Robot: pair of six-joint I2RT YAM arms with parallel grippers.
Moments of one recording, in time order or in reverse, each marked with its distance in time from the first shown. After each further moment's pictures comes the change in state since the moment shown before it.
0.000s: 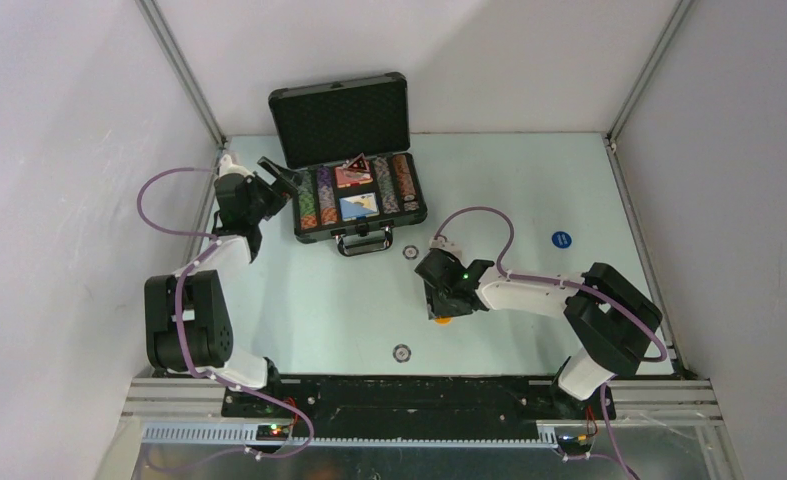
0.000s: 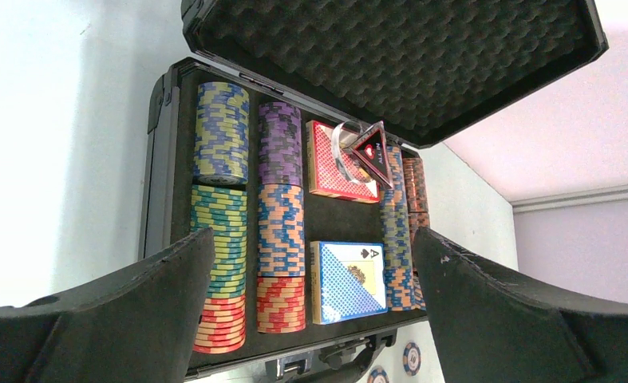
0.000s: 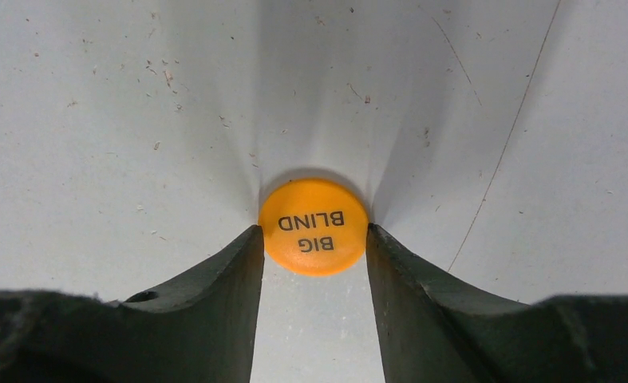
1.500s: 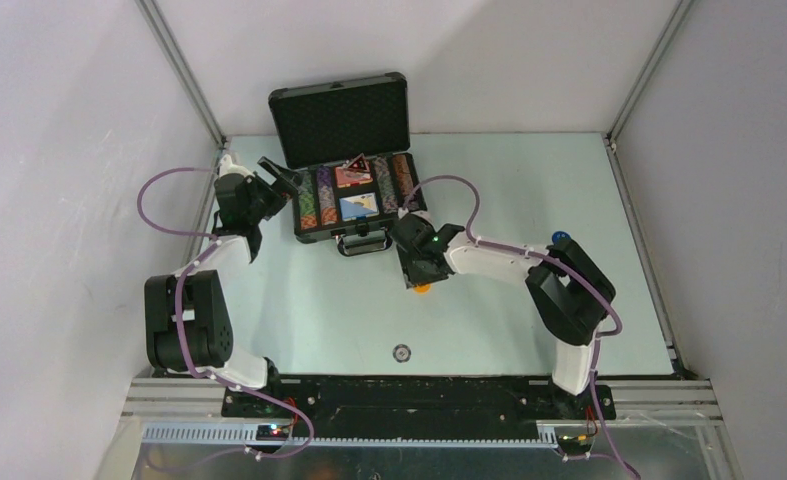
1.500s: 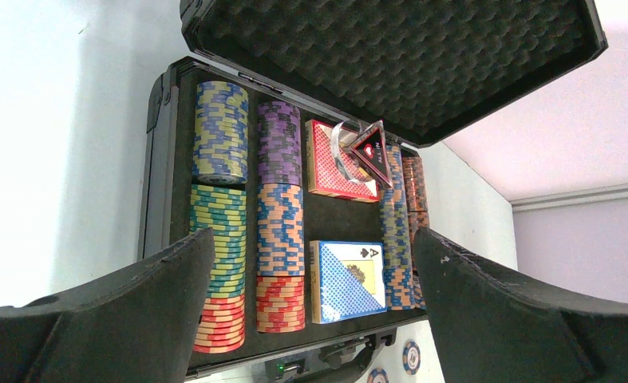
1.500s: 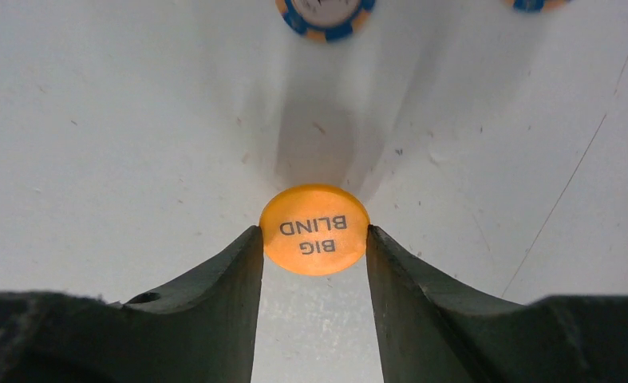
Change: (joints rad) left arm 0.000 0.000 0.000 0.000 0.004 0.000; right arm -0.053 0.241 0.375 -0.106 0.000 -0.175
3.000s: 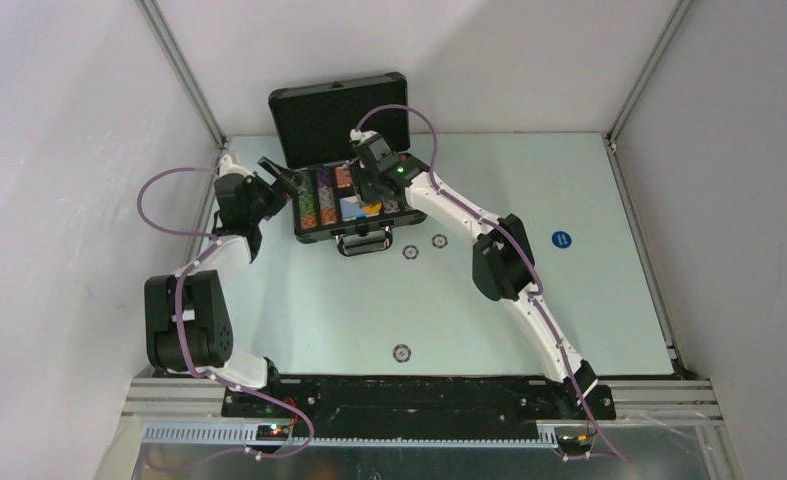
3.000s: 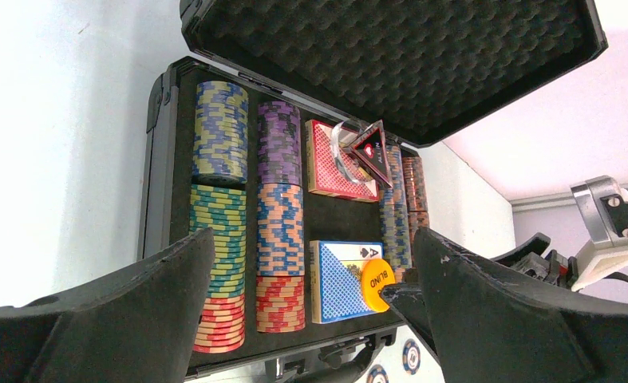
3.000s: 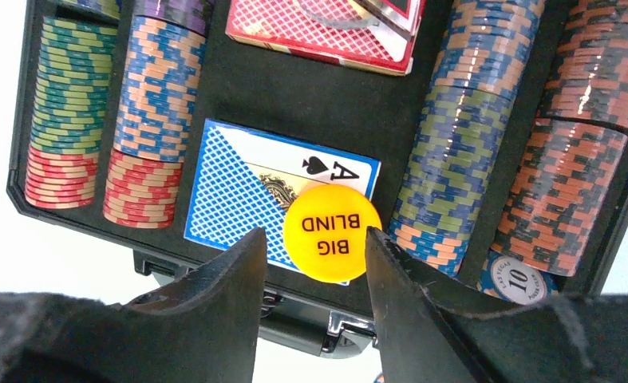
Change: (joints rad) left arm 0.000 0.000 0.000 0.000 0.000 0.000; right arm -0.125 0.611 1.103 -0.105 -0.102 -0.265
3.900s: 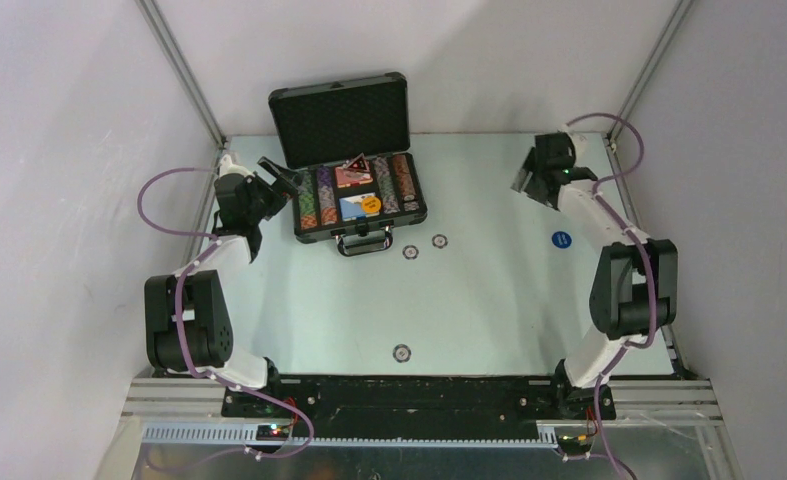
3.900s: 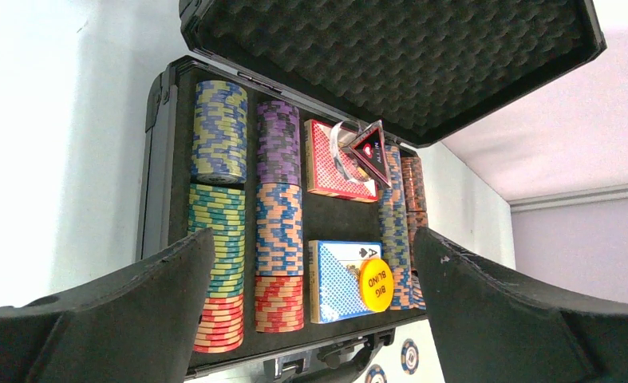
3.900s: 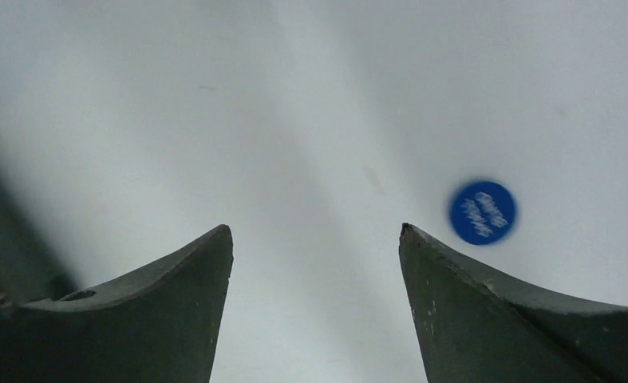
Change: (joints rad) left arm 0.001 0.000 0.000 0.000 0.001 -0.002; right arm -0.559 -0.772 -0.986 0.245 0.196 0.211
